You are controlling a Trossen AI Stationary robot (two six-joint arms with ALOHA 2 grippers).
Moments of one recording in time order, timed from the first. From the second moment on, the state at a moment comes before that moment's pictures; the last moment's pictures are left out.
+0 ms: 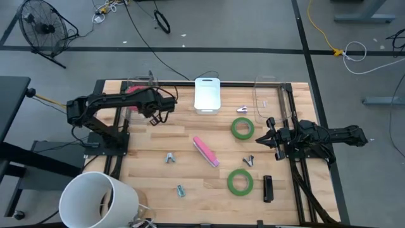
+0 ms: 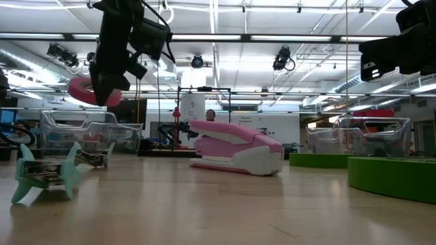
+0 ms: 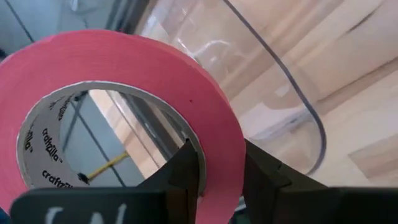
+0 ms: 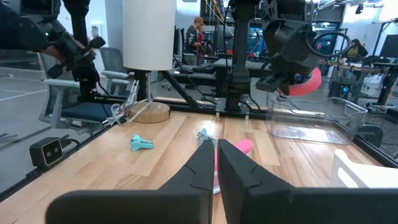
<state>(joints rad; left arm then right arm) 0.34 1.48 1.11 -1.40 -0.56 -0.49 0.06 0.01 0.02 0.03 -0.12 -0.06</state>
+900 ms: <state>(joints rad) 0.42 1.48 1.11 -1.32 -0.46 -0.55 0.06 0.01 0.02 0.03 -0.12 -0.06</state>
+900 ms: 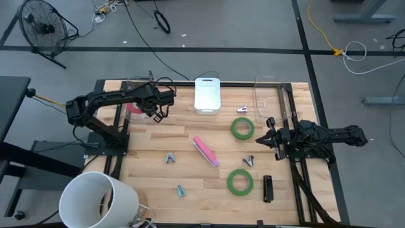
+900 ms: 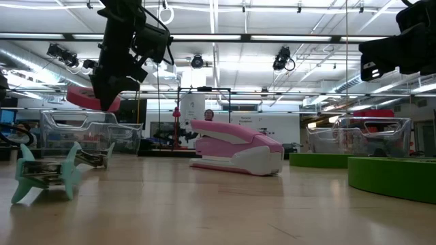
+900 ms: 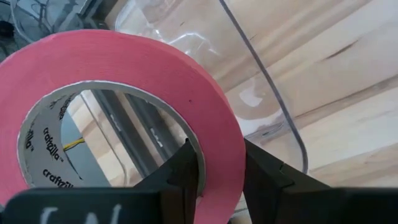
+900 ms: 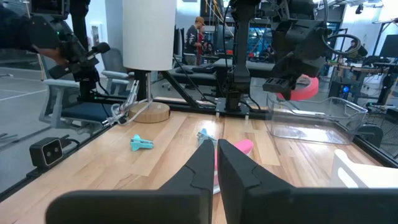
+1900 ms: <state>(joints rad) 0.42 1.49 1.11 -1.28 -0.45 -0.56 0.06 0.01 0.02 0.03 -0.12 -0.06</state>
